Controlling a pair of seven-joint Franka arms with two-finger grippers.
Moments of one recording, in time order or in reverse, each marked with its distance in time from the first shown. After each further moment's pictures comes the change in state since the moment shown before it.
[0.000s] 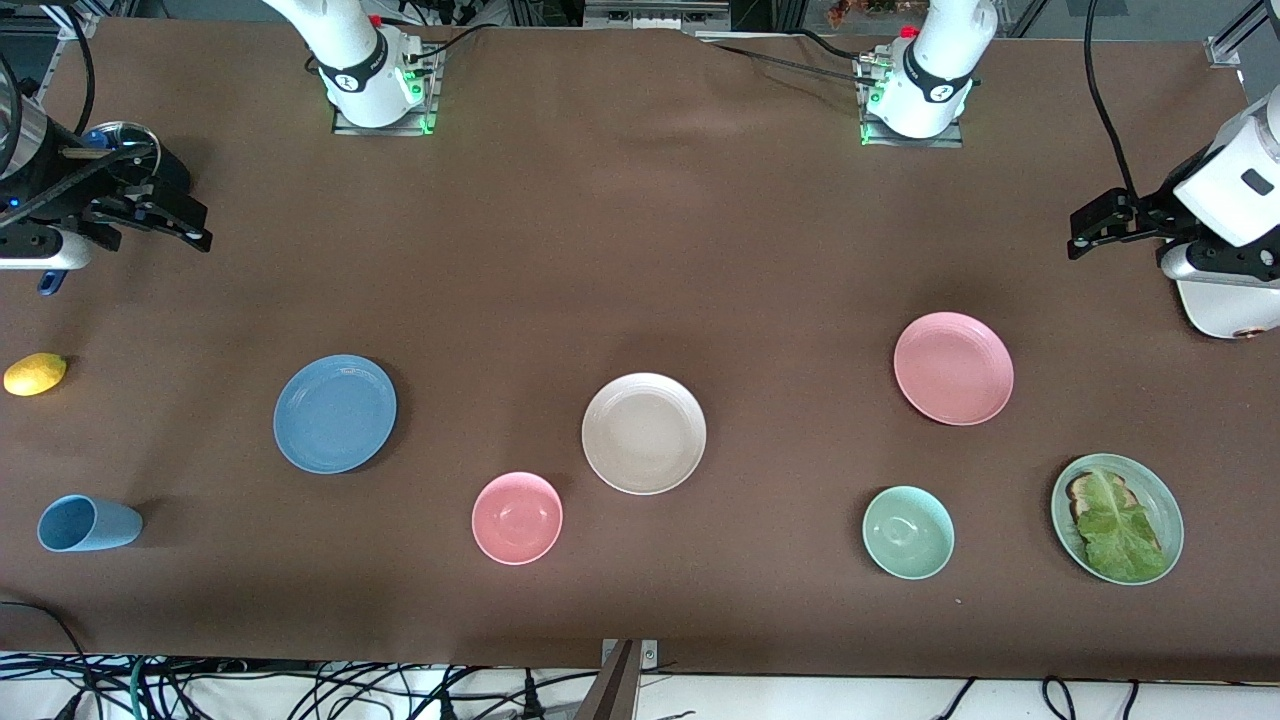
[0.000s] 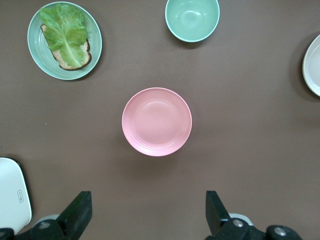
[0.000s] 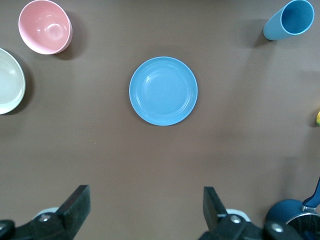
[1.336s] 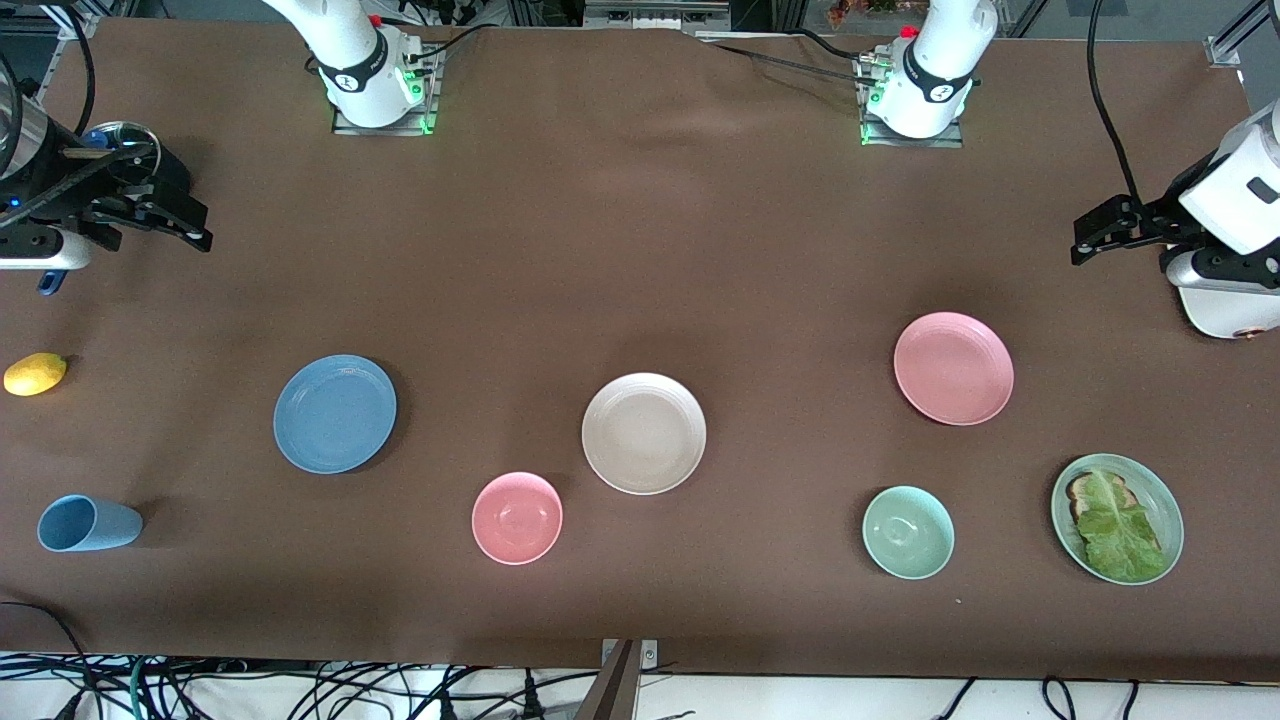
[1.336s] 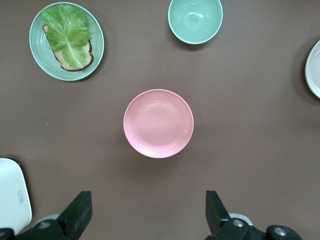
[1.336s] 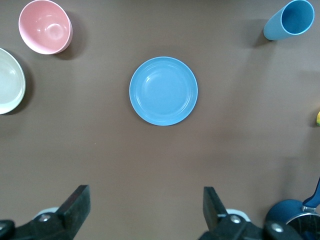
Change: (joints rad) left arm 0.004 0.020 0.006 0.016 0.000 0.002 0.000; right arm 0.000 0.000 0.000 0.000 0.000 0.000 0.000
